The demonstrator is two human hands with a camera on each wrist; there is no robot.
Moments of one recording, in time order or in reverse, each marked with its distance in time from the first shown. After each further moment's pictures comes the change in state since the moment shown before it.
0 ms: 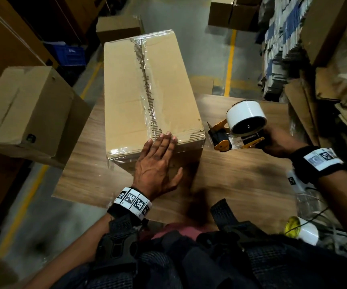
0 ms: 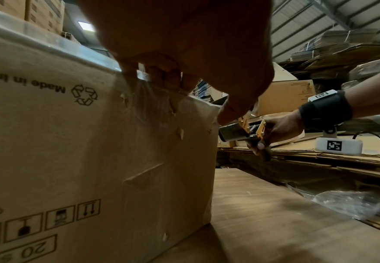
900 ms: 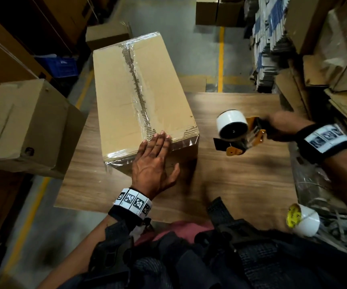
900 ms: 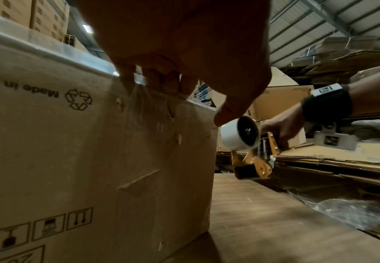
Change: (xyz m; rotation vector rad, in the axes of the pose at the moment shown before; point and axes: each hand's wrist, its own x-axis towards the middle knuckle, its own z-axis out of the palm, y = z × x) left_hand 0.000 0.000 0.000 0.008 -0.007 -0.033; right_hand 0.002 0.017 -0.025 -0.492 -0.085 0.139
